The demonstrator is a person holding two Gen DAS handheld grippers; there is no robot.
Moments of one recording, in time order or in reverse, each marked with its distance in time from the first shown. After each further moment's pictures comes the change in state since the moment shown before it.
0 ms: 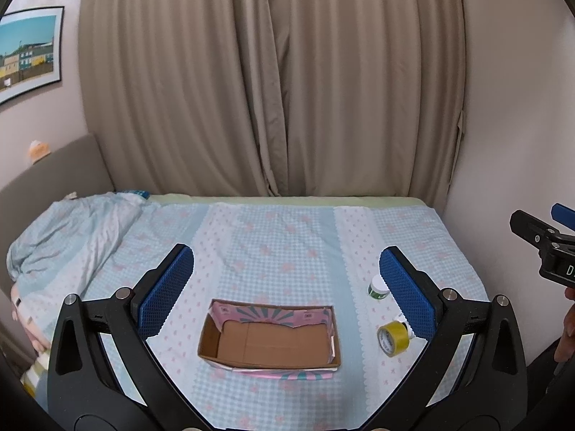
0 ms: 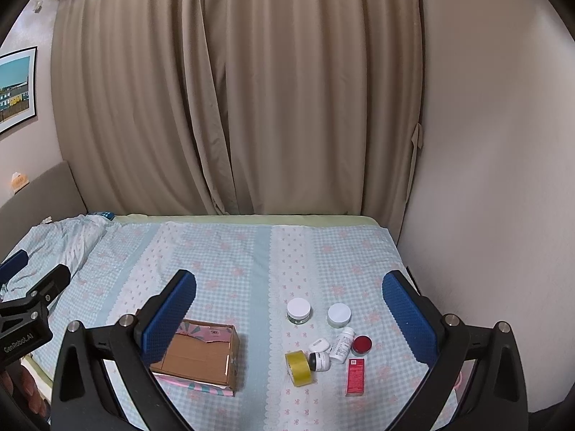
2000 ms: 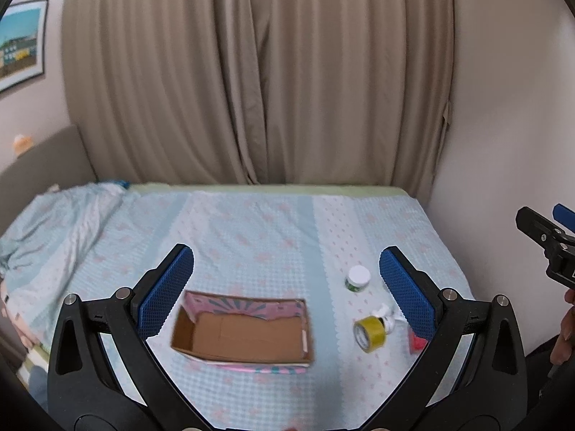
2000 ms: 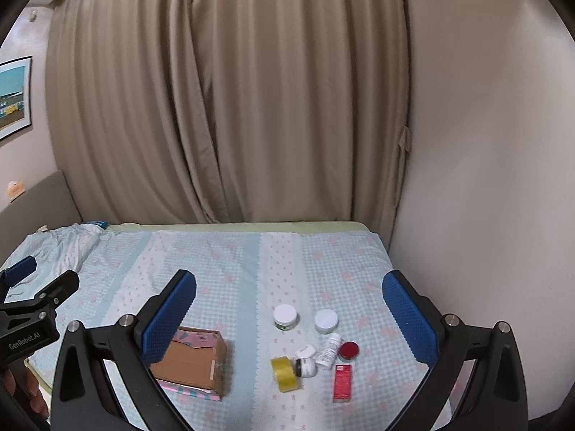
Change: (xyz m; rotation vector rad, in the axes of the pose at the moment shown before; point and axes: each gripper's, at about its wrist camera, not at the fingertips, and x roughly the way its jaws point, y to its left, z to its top) left arm 0.033 -0.039 0.000 -0.010 0.076 -0.071; right arm 0.002 -0.039 -0.018 0.027 -0.029 -0.036
